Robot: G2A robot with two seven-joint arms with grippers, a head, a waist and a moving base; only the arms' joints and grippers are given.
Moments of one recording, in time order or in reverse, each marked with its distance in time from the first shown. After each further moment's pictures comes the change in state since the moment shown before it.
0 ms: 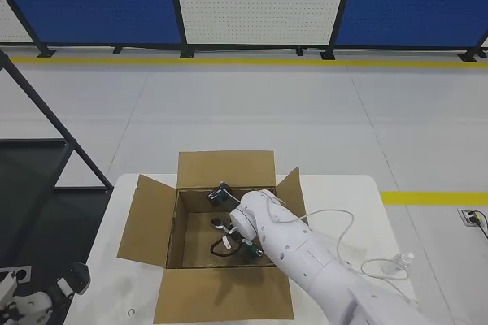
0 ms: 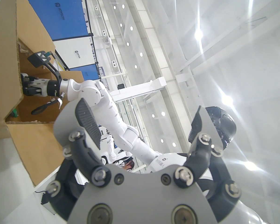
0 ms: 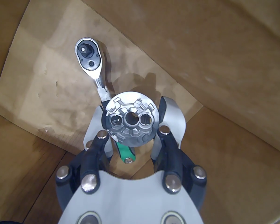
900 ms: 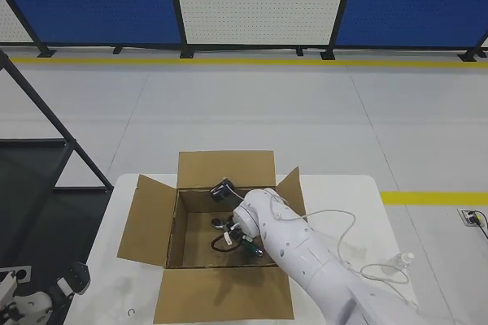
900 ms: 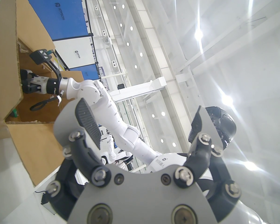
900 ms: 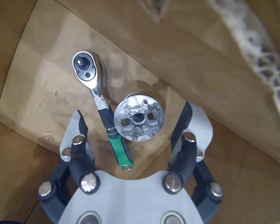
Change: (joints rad) left arm 0.000 0.000 0.000 0.000 0.000 0.000 0.000; right arm 0.000 -0.015 0.072 0.054 -0.038 -0.030 -0.077
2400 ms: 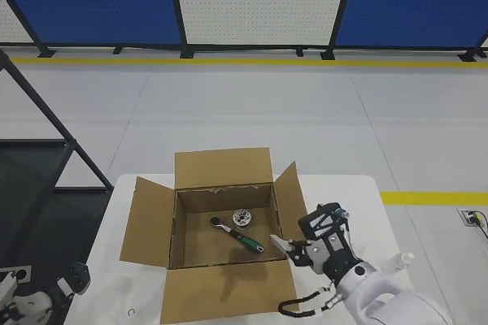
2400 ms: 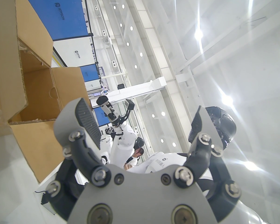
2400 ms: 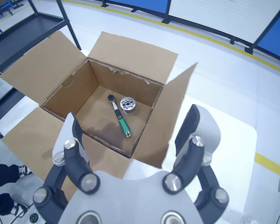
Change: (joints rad) left arm 0.000 0.000 0.000 0.000 0.000 0.000 0.000; right arm -1.145 0.440 0.880 -1.922 -0.498 -0.045 0.047
